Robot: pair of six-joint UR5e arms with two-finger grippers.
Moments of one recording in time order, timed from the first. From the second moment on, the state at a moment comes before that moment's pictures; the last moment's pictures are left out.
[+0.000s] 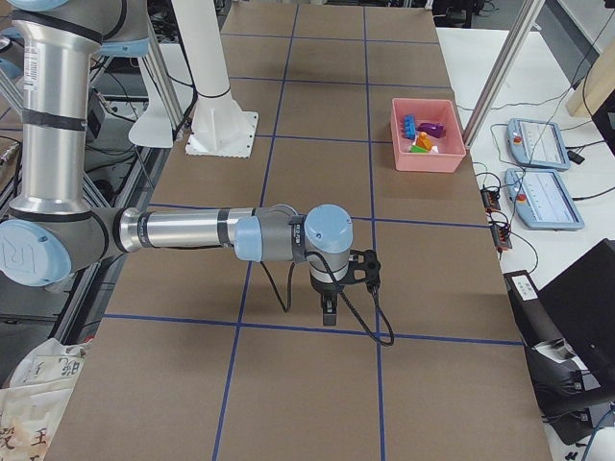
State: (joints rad) left arm -1.61 -1.55 -1.67 -1.55 -2.24 0.18; right arm 1.60 -1.71 1.79 -1.61 2.35 -0.05
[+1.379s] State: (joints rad) left arm -1.58 -1.52 -1.69 -1.55 -2.28 0.04; right arm 1.60 -1.68 1.73 -1.77 2.36 -0.05
